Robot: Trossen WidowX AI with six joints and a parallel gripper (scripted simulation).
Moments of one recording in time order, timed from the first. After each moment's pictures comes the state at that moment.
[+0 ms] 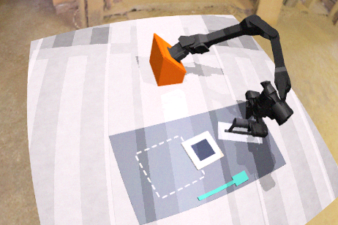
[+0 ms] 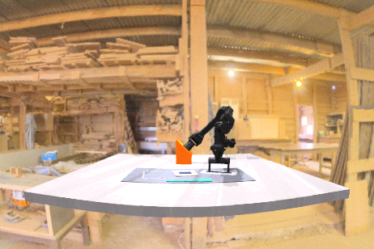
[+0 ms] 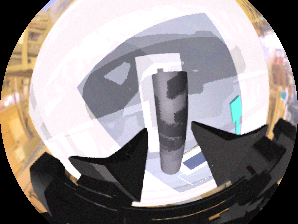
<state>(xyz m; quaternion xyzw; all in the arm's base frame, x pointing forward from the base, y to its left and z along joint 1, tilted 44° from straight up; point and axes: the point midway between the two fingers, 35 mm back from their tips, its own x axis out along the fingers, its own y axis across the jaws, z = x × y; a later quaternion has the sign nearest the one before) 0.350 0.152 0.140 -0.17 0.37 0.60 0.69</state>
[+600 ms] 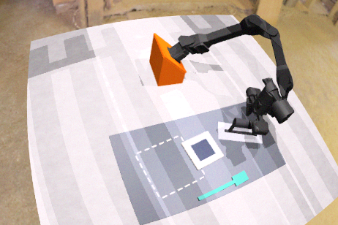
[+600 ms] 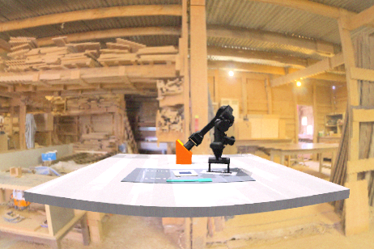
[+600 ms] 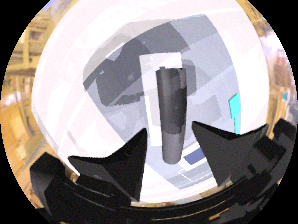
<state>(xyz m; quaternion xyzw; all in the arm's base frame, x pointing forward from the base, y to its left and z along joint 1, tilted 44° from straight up) 0.346 0.141 0.149 -0.17 0.37 0.60 0.68</state>
